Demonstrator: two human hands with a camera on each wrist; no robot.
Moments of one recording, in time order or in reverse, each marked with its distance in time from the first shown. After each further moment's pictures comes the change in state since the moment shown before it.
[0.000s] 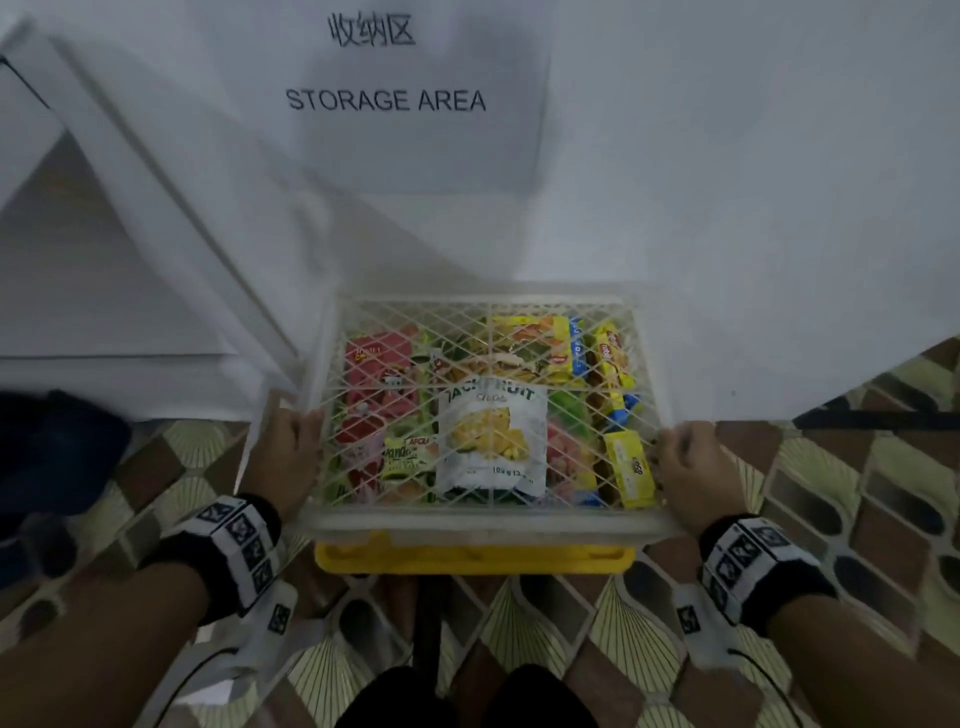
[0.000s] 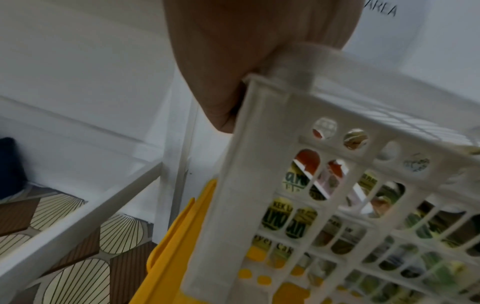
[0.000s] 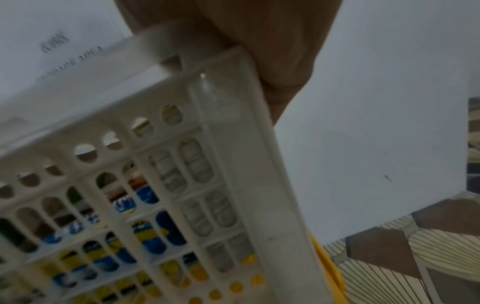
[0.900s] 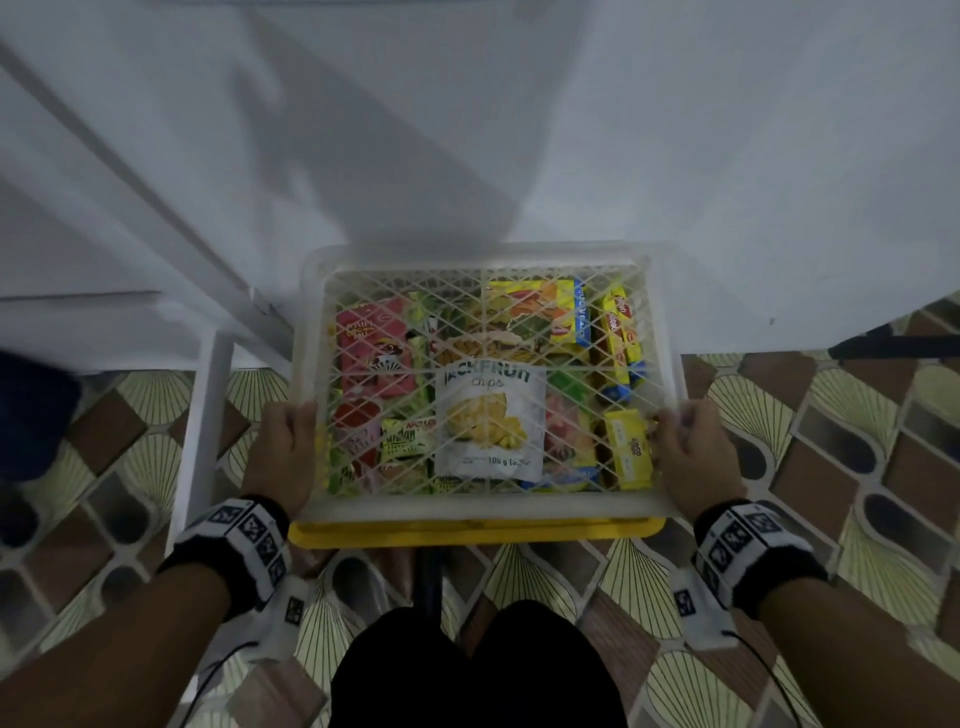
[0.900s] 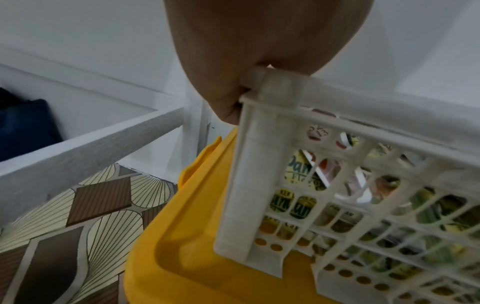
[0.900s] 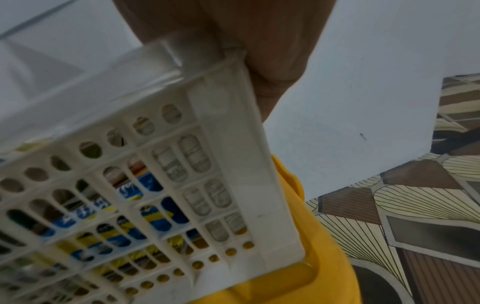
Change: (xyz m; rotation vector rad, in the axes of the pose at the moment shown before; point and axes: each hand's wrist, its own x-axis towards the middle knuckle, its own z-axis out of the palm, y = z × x) left_hand 0.044 -0.101 0.099 0.027 0.016 0.068; right_hand 0.027 0.081 0.095 0.014 -0.001 0.034
